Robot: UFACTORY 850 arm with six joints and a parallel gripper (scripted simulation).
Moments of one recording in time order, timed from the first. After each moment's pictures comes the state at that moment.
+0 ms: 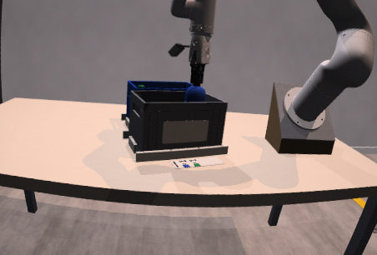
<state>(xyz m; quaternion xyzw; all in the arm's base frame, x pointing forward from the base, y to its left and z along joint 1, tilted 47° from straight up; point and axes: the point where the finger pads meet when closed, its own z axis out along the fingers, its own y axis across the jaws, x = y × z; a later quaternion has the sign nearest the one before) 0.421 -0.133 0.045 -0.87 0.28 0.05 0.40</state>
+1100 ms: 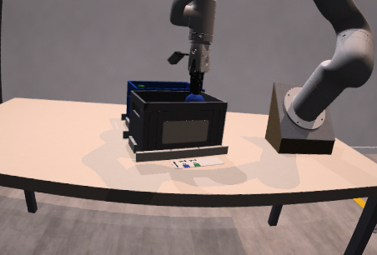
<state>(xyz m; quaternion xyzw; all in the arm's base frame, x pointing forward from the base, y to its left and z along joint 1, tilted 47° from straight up) 0.424 -0.112 0.025 -0.87 0.28 0.05 0.40</state>
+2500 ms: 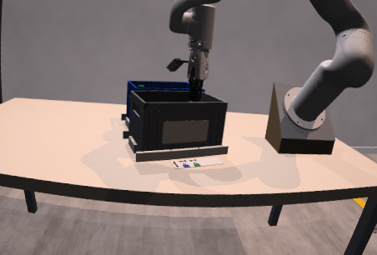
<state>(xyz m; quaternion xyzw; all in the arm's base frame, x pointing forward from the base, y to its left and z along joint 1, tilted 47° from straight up) 0.428 -0.093 0.007 -0.87 0.28 0.05 0.40</state>
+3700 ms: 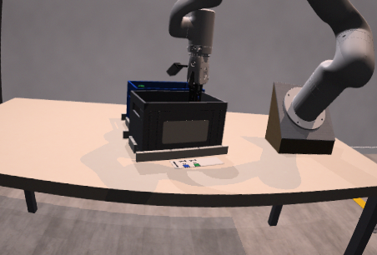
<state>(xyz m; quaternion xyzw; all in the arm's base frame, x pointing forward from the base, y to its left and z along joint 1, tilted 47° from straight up) 0.430 -0.081 -0.004 -0.87 0.28 0.05 0.40</state>
